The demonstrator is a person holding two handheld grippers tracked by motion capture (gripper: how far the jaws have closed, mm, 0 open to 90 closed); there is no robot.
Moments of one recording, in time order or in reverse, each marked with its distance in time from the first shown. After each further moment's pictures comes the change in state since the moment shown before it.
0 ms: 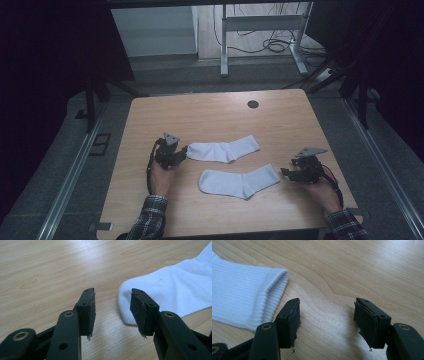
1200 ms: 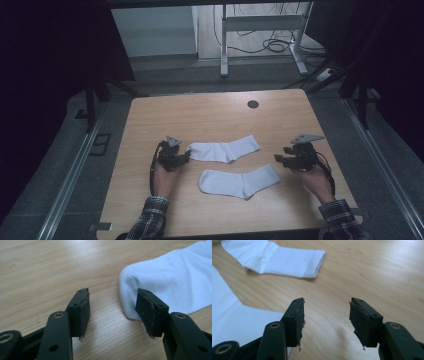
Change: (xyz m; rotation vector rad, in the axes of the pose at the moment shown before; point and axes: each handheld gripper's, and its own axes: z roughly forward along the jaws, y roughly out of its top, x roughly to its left) left arm 0.004 -0.013 0.024 0.048 -0.051 -0.019; right arm 0.002 0.045 -0.002 -0.087 0.041 0.034
